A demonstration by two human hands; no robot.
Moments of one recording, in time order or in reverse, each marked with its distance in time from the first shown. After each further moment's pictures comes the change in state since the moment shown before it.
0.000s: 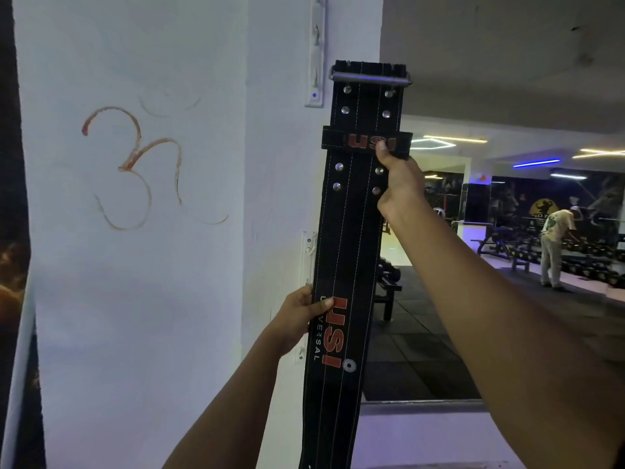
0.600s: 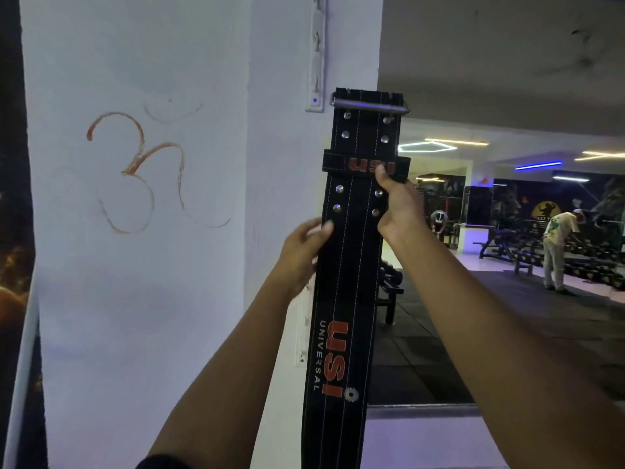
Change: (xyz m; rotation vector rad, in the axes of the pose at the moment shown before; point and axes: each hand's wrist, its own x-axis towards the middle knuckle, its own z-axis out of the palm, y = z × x) left_hand 0.023 0.090 0.013 -0.133 0.099 0.224; right_hand -0.004 0.019 -0.015 0.025 -0.006 0.038
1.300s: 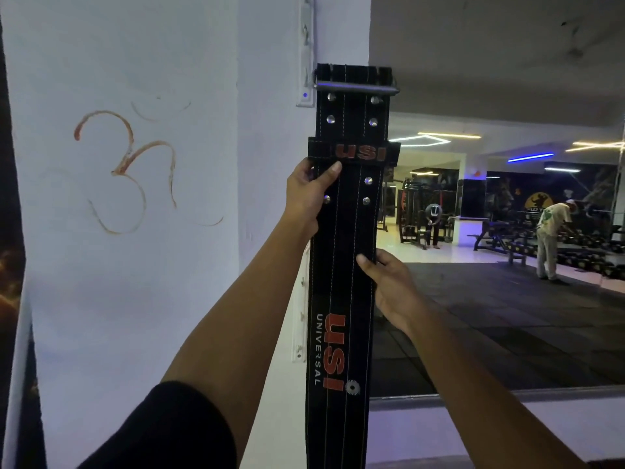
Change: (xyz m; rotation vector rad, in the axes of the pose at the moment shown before) left_hand 0.043 0.058 0.039 -0.072 0.125 0.211; right_hand -0.045 0.088 -0.081 -0.195 -0.294 0.132
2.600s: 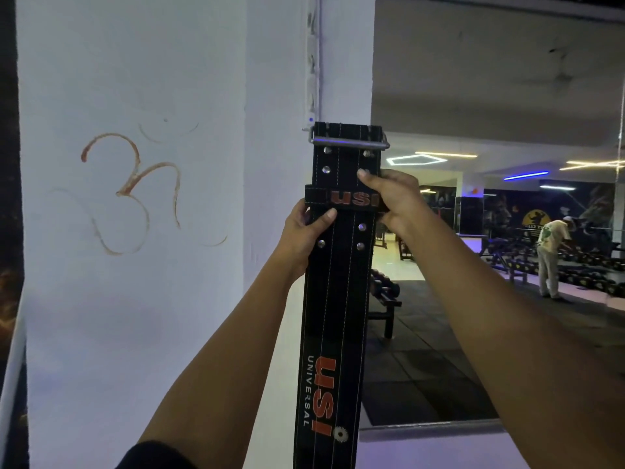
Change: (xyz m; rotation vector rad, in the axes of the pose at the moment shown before) left_hand -0.003 -0.016 -0.038 0.063 -0.147 -0.087; right_hand 0.064 -0.136 0.053 -0.080 0.150 -0.192
